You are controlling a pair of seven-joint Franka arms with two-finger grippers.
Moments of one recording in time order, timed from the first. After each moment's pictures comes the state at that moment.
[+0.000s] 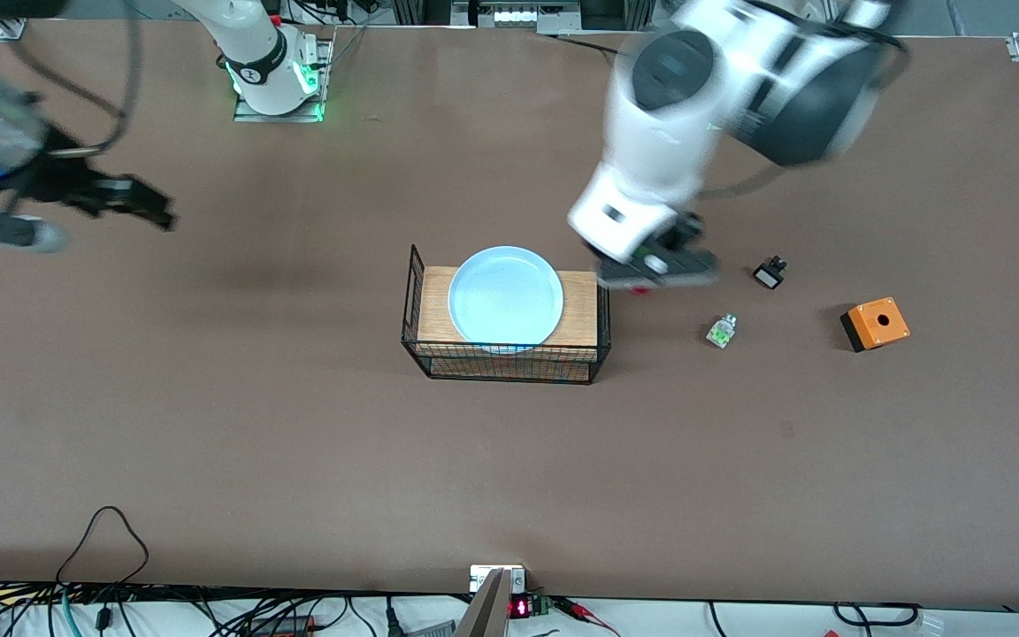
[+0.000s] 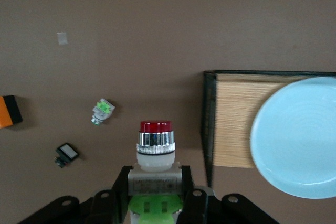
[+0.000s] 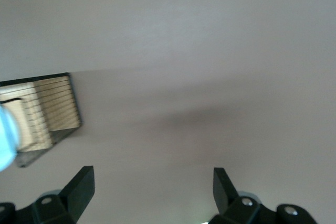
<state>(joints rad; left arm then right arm) -0.27 0.41 -0.32 -1.30 0.19 1.58 -0.58 0.24 0.06 0.00 -1.54 0.05 1.55 0.47</state>
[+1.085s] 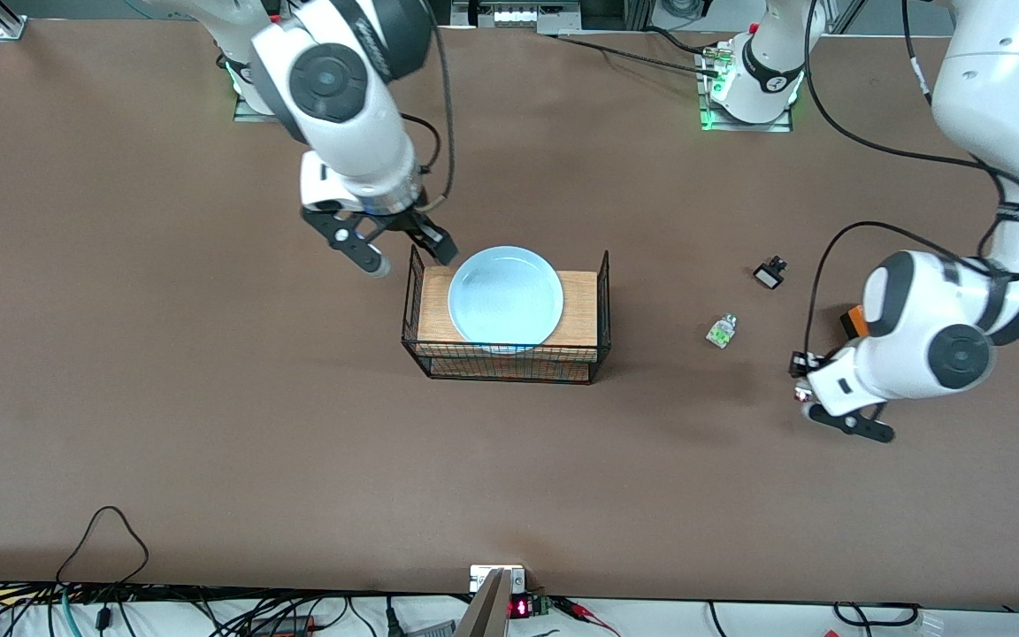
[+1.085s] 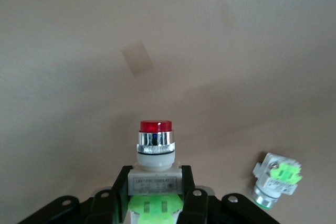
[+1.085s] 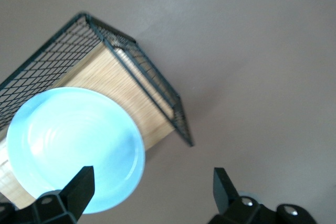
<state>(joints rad) 0.23 0.65 -0.30 -1.64 0.23 2.05 0.14 0.60 0.35 0.07 -1.54 0.05 1.89 1.40</state>
